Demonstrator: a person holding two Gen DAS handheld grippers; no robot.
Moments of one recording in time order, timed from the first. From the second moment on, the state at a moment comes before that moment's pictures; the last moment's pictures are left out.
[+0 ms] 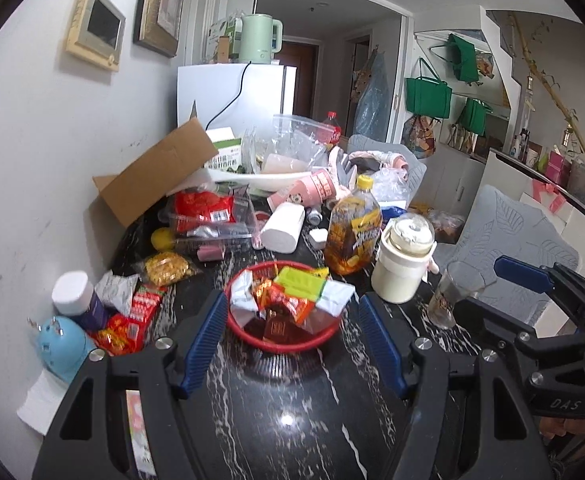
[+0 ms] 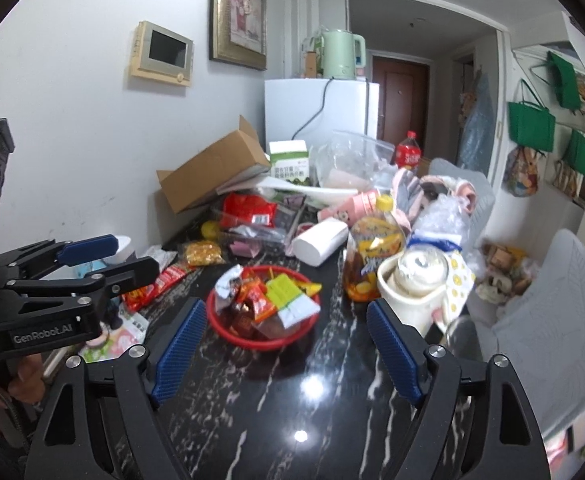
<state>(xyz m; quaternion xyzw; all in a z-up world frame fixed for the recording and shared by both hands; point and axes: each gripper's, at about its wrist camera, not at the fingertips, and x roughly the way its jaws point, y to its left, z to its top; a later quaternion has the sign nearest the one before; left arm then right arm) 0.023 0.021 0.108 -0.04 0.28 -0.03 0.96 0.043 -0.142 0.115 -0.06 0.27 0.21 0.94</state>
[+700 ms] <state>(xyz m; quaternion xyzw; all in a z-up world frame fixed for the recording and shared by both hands) -0.012 0.008 0.063 -0.05 0.32 -0.03 0.95 0.009 -0.158 0.062 -0.04 0.32 0.20 0.93</state>
